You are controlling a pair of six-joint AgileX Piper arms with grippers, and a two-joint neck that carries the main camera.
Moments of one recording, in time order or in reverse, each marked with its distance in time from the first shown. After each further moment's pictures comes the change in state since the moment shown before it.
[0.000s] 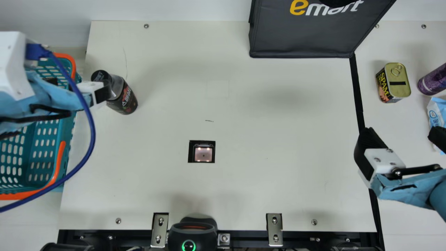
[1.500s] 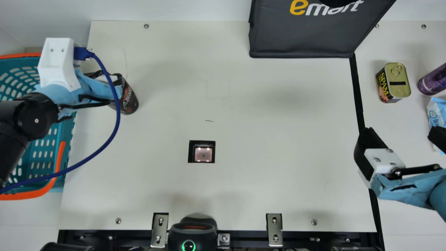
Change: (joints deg) left arm -1.0 10.2 12.4 -0.8 -25.6 0.0; right arm 0.0 0.0 0.0 0.0 0.0 0.0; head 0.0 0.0
